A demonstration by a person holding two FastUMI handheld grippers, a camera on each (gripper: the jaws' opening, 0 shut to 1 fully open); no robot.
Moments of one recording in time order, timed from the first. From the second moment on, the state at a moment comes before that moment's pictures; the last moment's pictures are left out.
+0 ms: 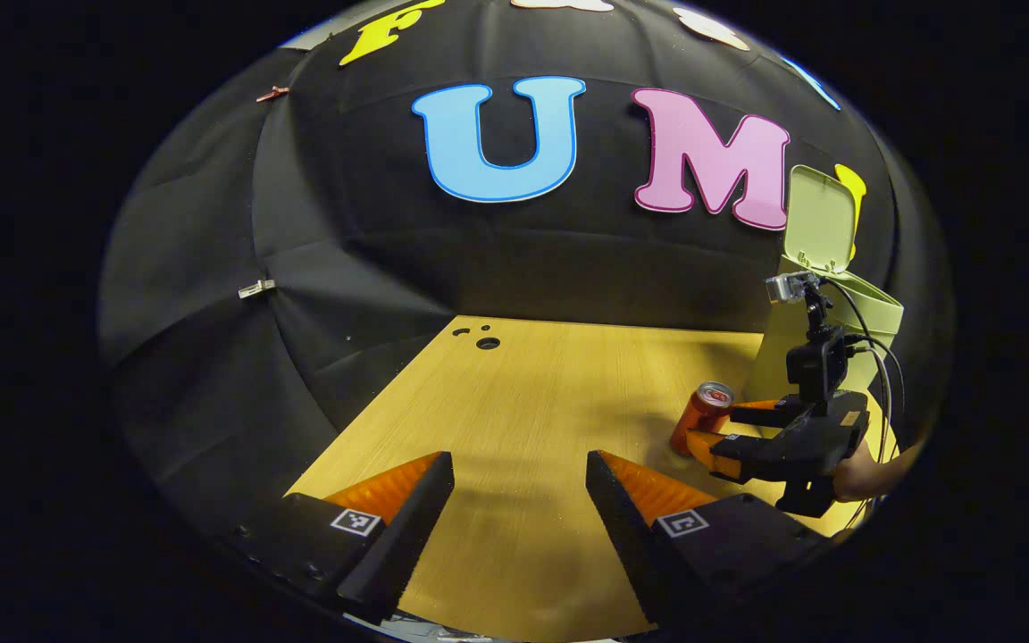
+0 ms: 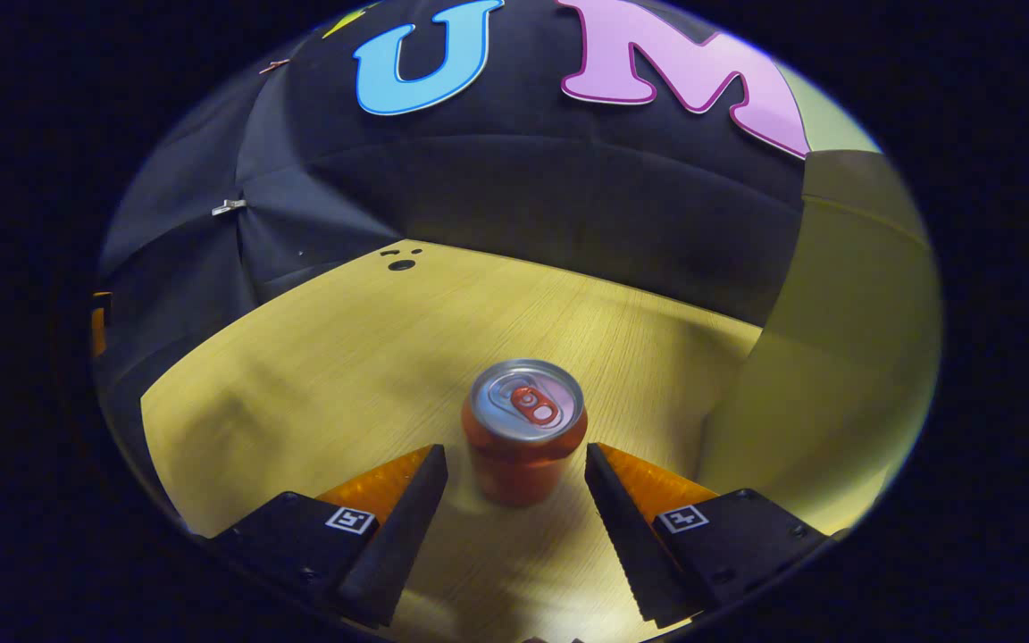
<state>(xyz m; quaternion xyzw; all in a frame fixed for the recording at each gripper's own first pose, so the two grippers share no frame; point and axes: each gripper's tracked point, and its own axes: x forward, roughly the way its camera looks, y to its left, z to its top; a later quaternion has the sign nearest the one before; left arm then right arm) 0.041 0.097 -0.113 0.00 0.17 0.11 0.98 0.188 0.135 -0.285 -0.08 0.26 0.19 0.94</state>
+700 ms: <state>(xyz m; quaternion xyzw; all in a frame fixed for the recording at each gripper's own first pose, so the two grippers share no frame) 0.043 0.072 -0.114 0.01 0.18 0.07 0.98 0.209 0.156 -0.269 -0.09 0.24 0.21 0.94</state>
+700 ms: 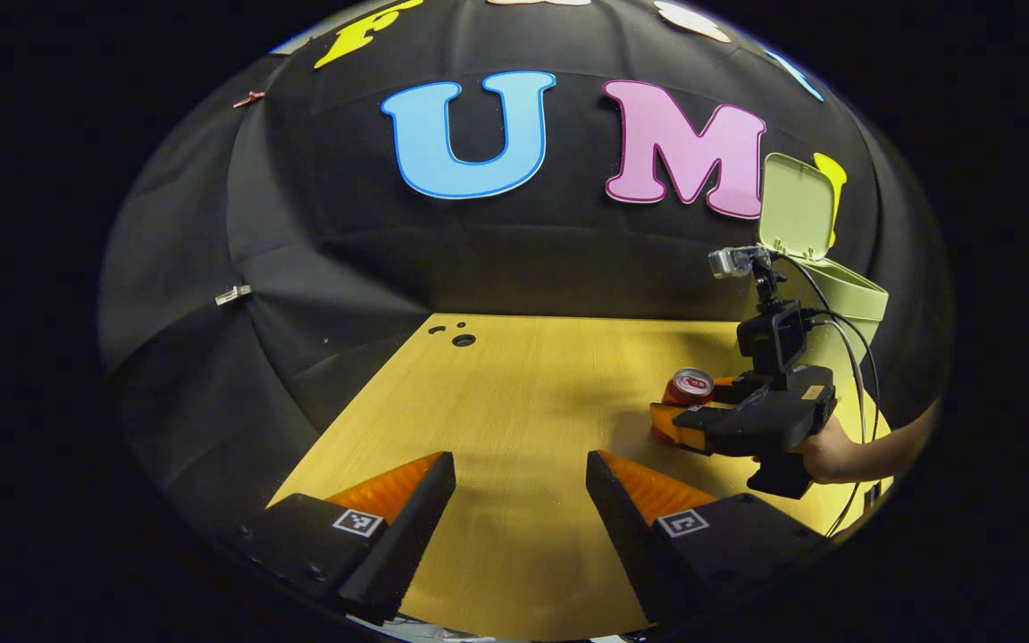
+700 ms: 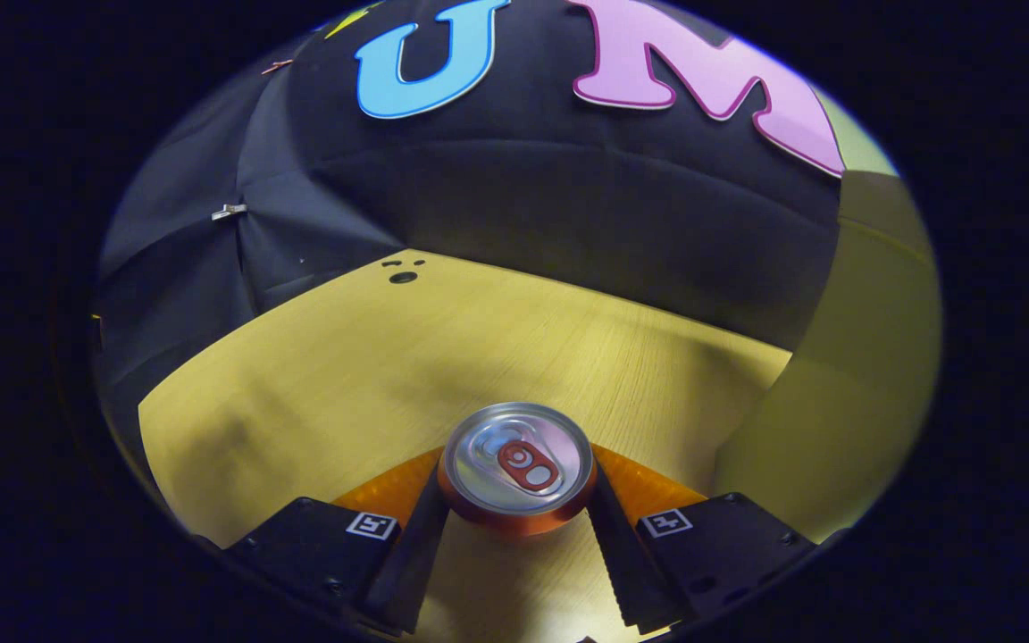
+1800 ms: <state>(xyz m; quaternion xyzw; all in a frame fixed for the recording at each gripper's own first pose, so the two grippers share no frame) 0.043 0.020 -0.088 0.01 0.13 -0.02 0.99 0.159 0.064 0.045 -0.06 0.02 0.18 0.98</state>
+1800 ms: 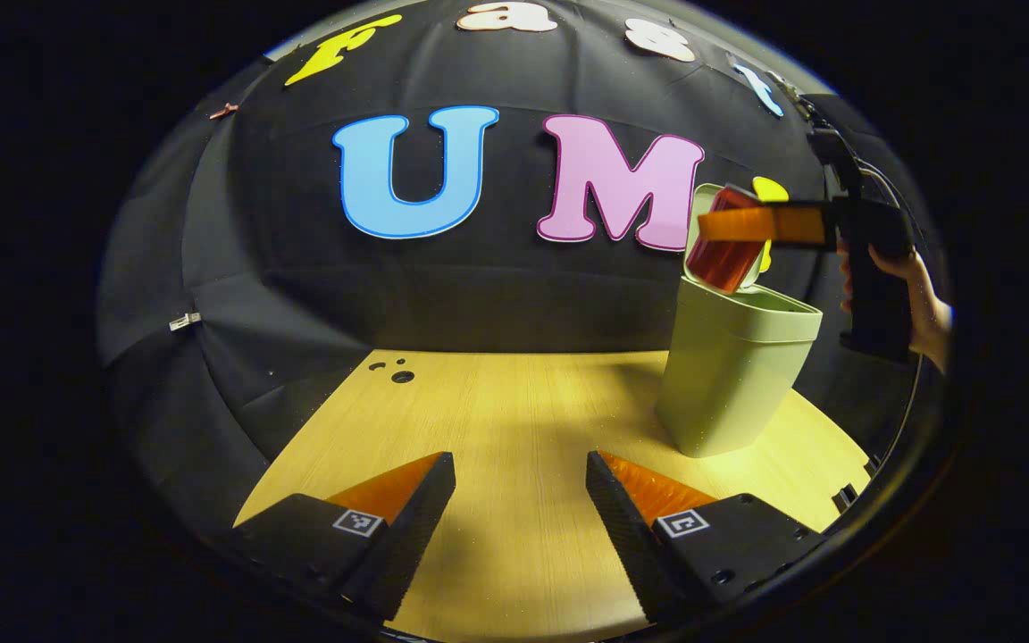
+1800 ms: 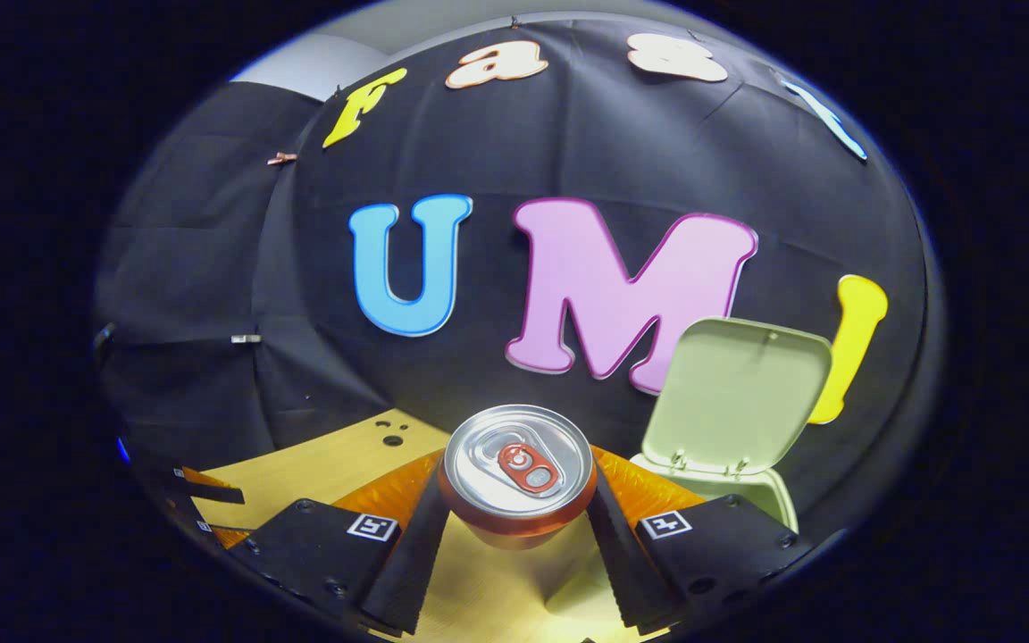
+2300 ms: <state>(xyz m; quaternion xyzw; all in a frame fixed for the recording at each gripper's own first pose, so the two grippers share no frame) 0.048 0.020 -0.098 0.00 0.15 0.02 0.99 0.190 -0.058 0.072 -0.05 -0.01 0.08 0.99</state>
